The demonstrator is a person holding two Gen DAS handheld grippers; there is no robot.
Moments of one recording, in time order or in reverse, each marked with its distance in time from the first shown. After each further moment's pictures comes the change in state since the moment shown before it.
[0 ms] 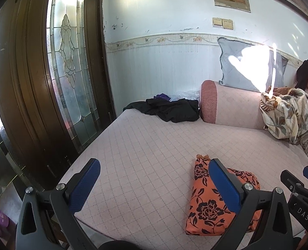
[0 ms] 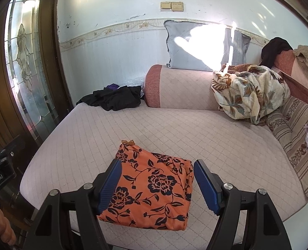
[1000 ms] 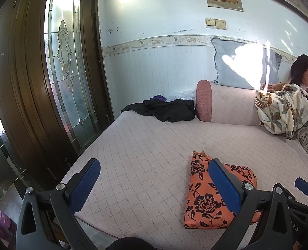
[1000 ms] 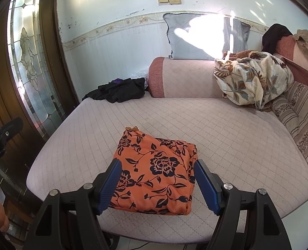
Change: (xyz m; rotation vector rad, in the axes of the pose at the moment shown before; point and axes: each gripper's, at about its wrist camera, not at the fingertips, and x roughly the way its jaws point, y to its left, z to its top) left arm -0.020 -0.006 -0.011 0.033 -0.019 -0.015; right arm -0.004 -0.019 -0.039 0.043 0.026 0.062
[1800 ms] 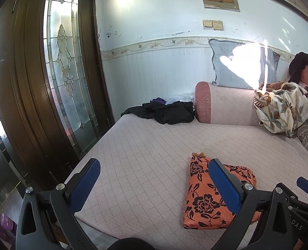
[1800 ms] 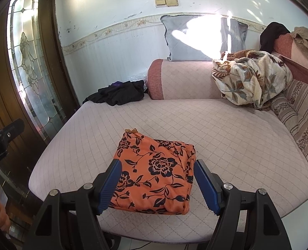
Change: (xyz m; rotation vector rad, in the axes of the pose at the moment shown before) left arm -0.009 -0.008 0.000 0.023 -0.020 0.009; right arm -0.010 -0.009 -0.003 0.022 -0.016 0.012
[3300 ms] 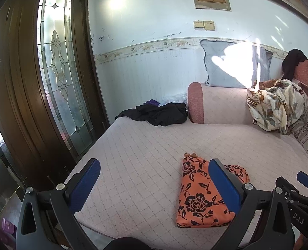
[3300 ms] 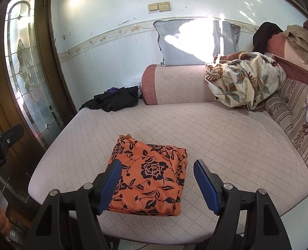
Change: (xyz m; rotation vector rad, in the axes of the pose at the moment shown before) left arm -0.013 -0.017 0.003 0.031 -0.011 -0.027; right arm -0.015 -0.017 0.004 0.025 -0.031 -0.019
